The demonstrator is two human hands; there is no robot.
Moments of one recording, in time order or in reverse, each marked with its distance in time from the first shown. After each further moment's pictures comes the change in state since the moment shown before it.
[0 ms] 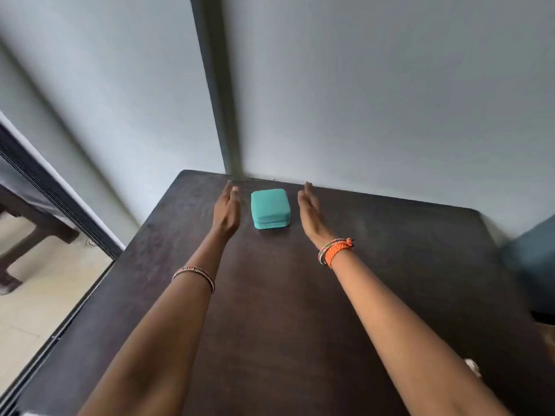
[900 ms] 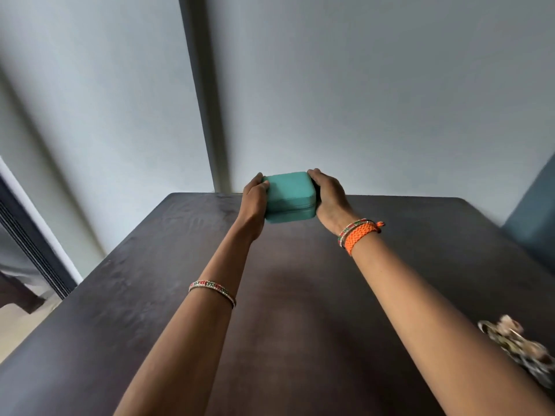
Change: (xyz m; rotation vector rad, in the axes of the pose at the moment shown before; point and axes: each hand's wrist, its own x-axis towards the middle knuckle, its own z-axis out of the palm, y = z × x) left_hand -0.032 -0.019 0.059 -0.520 -0.237 0.185; right_hand -0.025 0.030 -0.008 0.575 0.079 -0.142
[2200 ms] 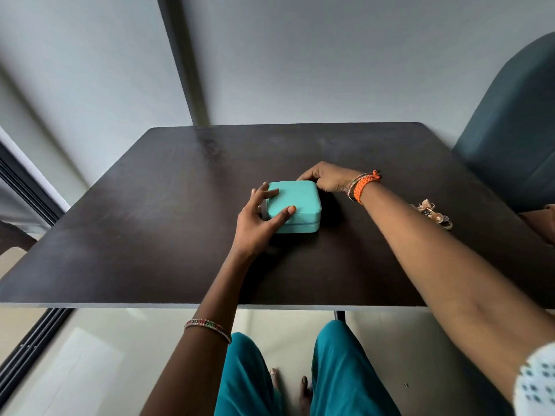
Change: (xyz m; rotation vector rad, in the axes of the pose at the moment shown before) left_hand -0.210 -0.103 -0.001 0.364 -0.102 0.193; right_hand -0.109 0.031 -0.112 -1.107 -0.476 0.111
